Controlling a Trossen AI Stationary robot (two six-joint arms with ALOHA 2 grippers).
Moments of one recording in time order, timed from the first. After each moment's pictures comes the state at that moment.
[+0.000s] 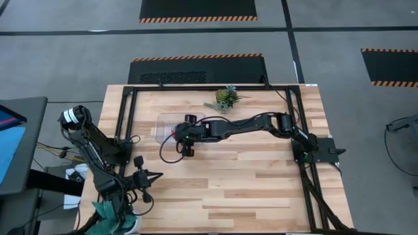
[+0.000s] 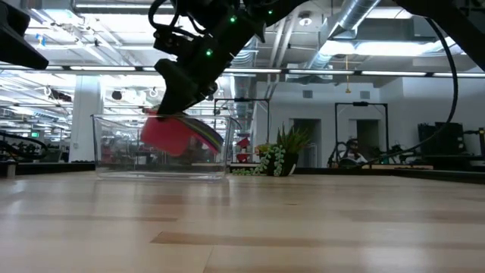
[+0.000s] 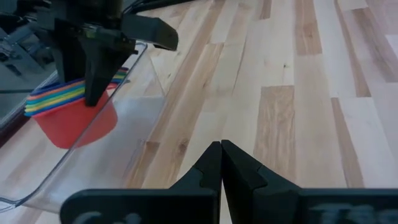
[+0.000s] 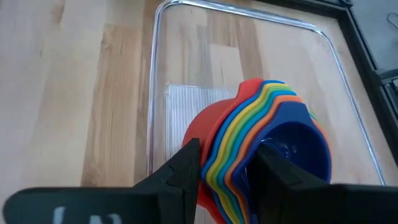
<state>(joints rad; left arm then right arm) -1.10 1.41 0.72 -0.72 -1.12 -1.13 0.00 2.26 1.89 -0.37 0.26 -0.13</state>
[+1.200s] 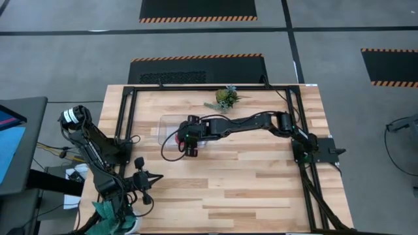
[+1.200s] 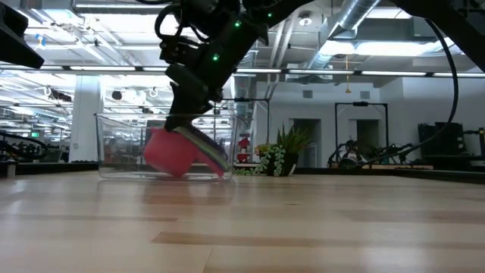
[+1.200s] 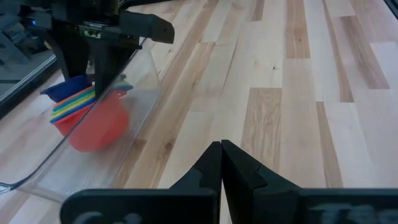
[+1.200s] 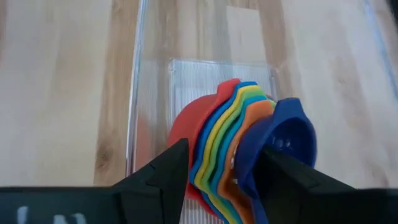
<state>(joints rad) -1.10 1.41 0.72 -0.66 -1.09 -1.13 -0.01 2.26 1.89 -0.48 0.19 -0.08</state>
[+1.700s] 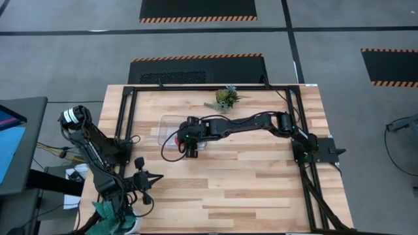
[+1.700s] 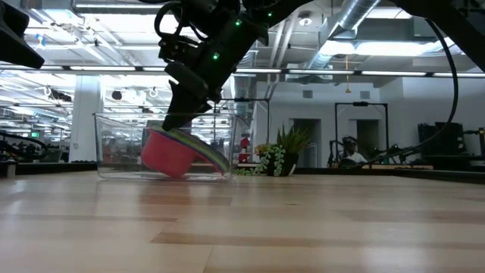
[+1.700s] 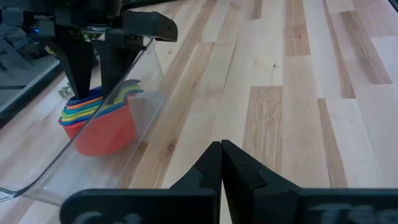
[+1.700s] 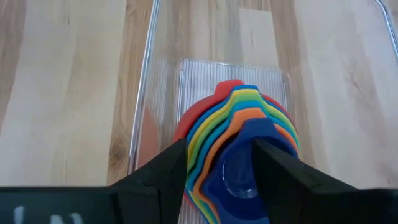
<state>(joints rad) -1.10 1.41 0.72 -0.66 -1.09 -1.10 -0.01 2.26 1.89 -0.48 0.14 -0.09</state>
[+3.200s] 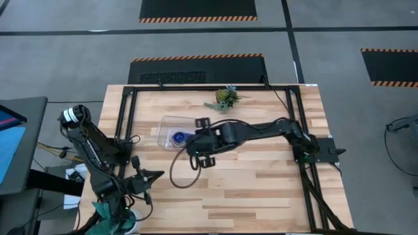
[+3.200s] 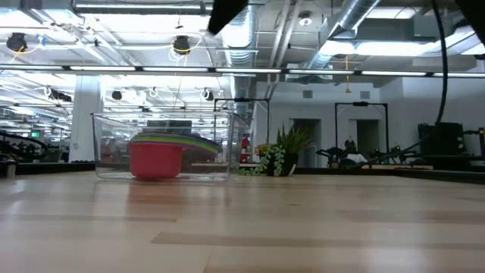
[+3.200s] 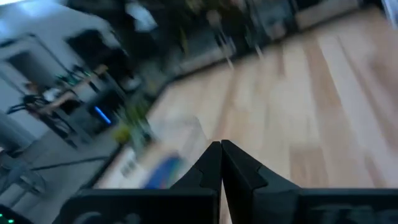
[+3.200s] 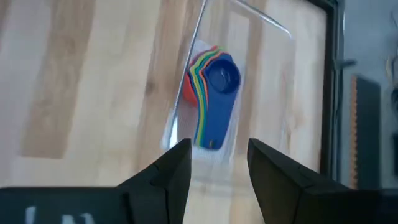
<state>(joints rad) -1.10 1.40 0.80 -0.68 -1.36 -0.81 0.17 2.19 2.34 -1.18 0.40 -0.18</state>
